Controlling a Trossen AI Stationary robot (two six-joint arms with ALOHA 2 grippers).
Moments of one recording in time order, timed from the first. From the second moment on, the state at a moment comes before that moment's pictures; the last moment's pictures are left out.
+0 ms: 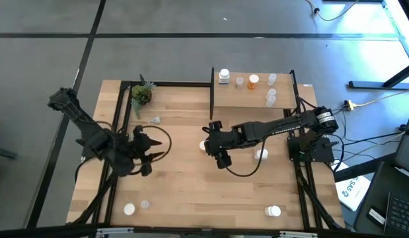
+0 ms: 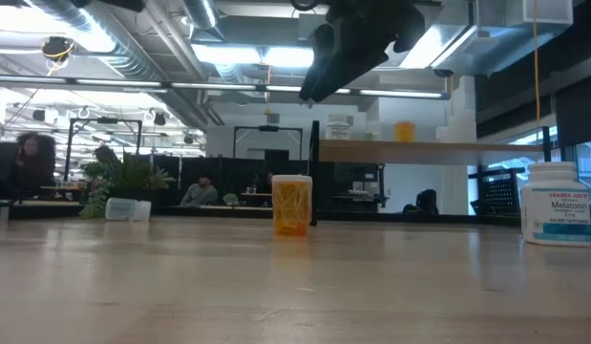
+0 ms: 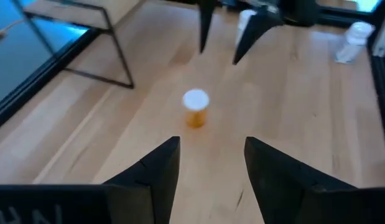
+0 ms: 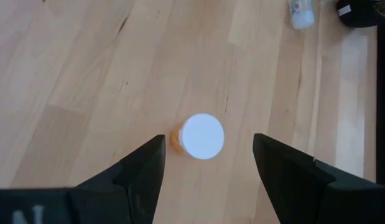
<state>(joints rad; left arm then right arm) -0.70 1.04 0.98 -0.83 -0.82 -0.78 0.17 1.76 1.43 -0.62 0.22 -0.24</state>
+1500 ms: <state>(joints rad) -0.58 1.03 0.95 -0.75 -0.53 -0.43 0.17 1.76 1.43 -0.60 0.22 -0.21</state>
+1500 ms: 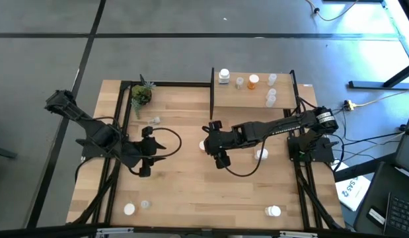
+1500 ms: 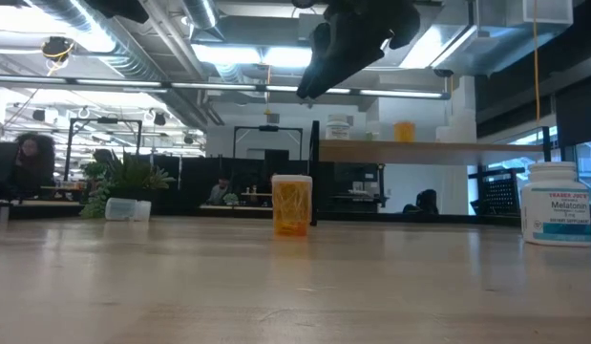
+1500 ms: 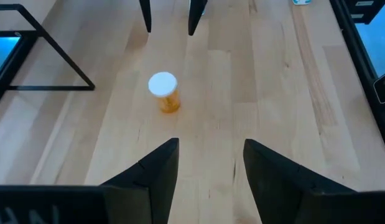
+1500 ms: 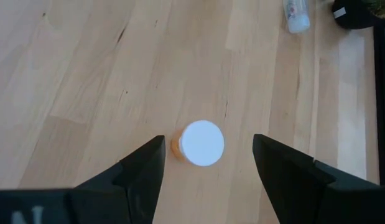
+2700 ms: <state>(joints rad) -0.58 1.03 0.95 -0.75 -0.53 -0.43 0.17 1.79 1.43 -0.57 0.18 -0.21</state>
